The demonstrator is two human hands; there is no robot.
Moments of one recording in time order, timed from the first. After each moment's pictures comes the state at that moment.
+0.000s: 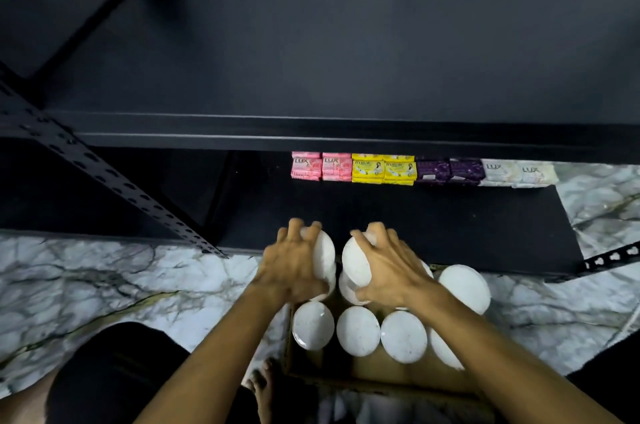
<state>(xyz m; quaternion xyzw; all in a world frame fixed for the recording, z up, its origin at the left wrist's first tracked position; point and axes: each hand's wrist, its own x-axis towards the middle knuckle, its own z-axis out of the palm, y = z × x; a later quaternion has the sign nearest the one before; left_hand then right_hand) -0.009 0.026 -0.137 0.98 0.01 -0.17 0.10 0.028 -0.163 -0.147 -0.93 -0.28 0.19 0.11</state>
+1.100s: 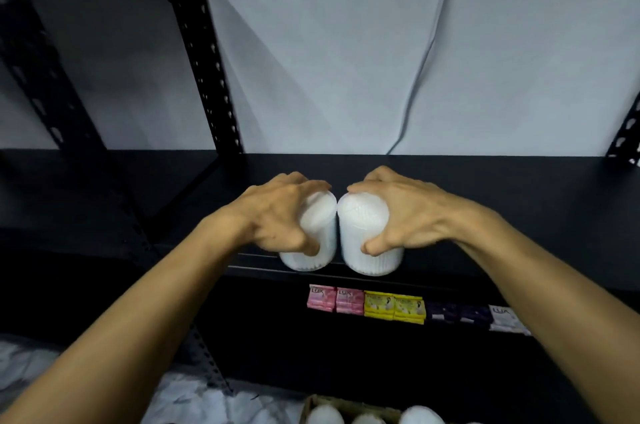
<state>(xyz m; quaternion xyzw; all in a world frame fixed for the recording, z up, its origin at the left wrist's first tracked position) 0.048 0.054 0.172 1.00 -0.06 -0.02 0.04 0.104 -0.157 0.167 -0.93 -0.36 0.05 0.11</state>
